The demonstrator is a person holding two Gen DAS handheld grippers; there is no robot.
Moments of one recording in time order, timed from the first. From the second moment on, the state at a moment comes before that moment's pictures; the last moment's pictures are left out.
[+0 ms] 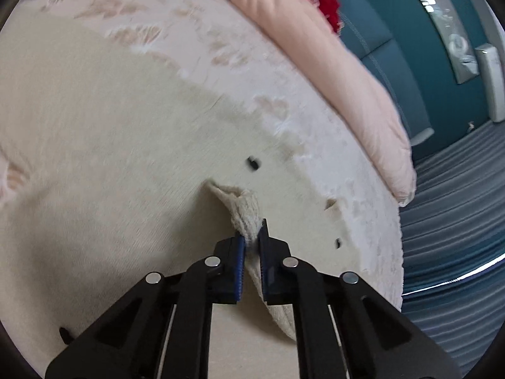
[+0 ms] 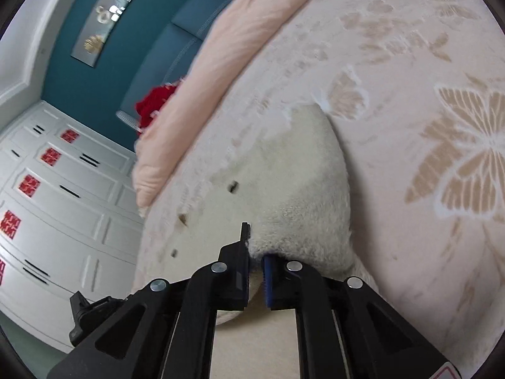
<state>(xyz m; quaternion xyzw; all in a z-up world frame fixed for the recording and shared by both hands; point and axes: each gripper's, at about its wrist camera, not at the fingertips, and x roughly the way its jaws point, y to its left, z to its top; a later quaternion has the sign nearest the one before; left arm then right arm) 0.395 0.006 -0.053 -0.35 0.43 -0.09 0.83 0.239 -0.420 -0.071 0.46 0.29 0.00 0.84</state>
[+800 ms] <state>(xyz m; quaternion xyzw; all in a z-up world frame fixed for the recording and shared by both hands) 0.342 0.092 -0.091 -0.28 0.43 -0.02 0.86 0.161 -0.355 -0.065 0.29 0.40 -0.06 0.87</state>
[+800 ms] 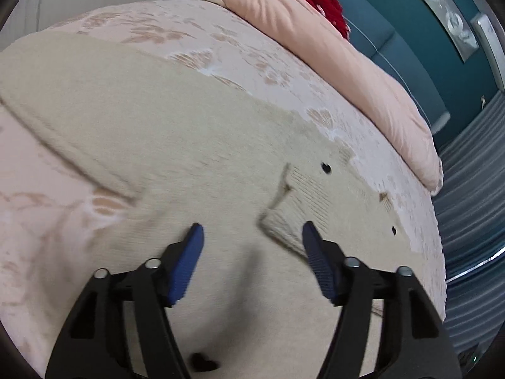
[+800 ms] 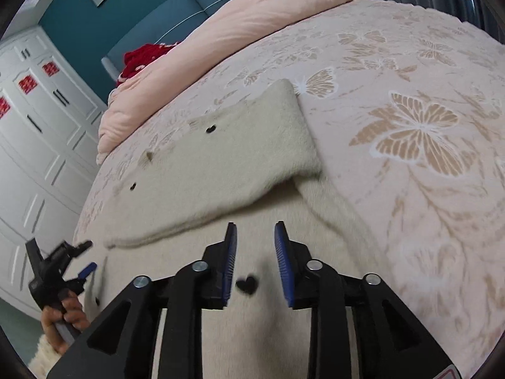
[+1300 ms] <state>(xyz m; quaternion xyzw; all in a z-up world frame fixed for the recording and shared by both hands) 0.355 0.434 -0.096 -0.37 0.36 0.31 0.80 0.095 -0.222 -0.087 0.25 0.46 -0.04 0.85</state>
